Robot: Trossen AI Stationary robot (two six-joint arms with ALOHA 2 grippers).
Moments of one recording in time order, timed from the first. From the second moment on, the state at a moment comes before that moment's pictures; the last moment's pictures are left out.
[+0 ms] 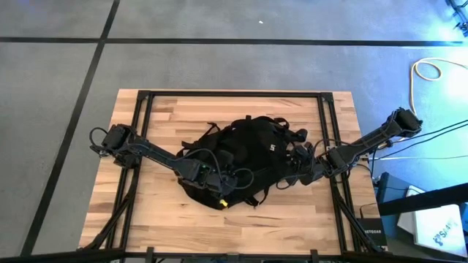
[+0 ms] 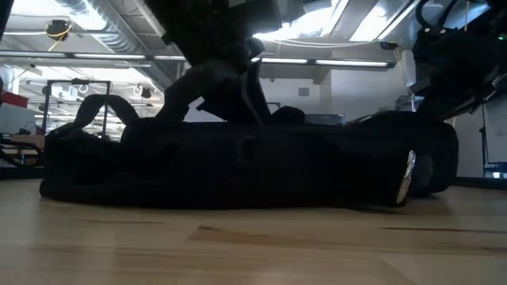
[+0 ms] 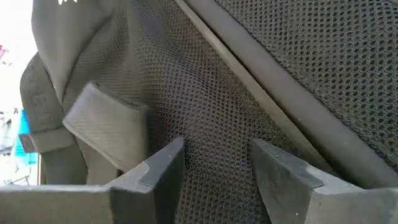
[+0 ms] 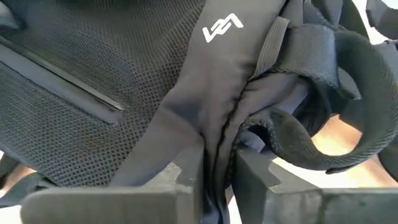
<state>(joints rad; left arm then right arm) -0.32 1.85 1.23 -0.34 -0.59 0.25 0.46 1.04 0.52 -0.56 0.62 0.98</state>
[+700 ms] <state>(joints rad) -0.32 1.85 1.18 -0.29 -0.59 0.24 0.46 1.04 0.52 -0.57 0.67 0.96</state>
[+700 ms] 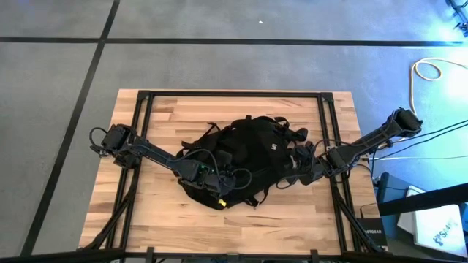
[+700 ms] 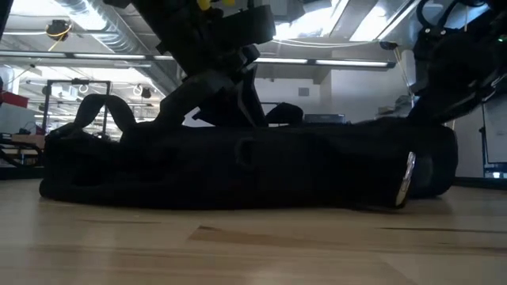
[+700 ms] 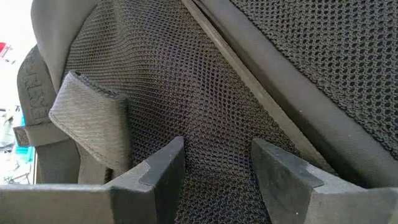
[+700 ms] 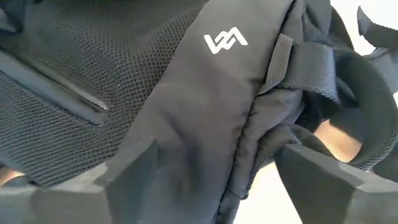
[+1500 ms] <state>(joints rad) -0.31 1.85 1.18 -0.27 -0.61 0.24 0.46 1.04 0.70 -0.65 0.77 0.96</state>
